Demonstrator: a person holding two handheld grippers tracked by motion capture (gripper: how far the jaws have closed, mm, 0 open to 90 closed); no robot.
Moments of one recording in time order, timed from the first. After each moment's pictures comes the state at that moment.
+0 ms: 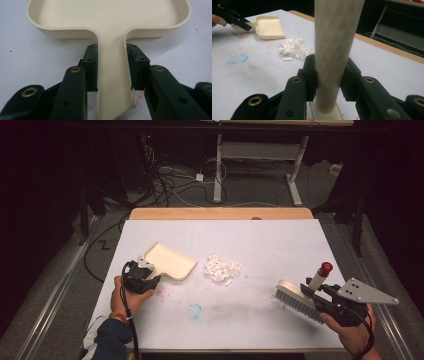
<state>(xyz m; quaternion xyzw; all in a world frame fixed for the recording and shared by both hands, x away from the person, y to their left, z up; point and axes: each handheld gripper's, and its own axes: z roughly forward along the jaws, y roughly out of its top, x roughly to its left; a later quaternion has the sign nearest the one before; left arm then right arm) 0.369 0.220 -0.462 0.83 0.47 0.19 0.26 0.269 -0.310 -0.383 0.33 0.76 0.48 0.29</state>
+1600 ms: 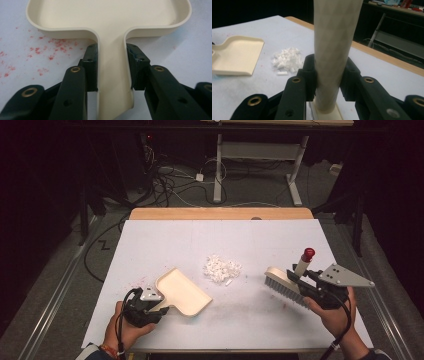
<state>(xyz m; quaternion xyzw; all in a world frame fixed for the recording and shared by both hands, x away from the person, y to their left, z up) 0.291 0.195 -0.458 0.88 0.38 0.11 0.27 0.305 -0.281 -0.381 0.32 0.76 0.49 0.30</state>
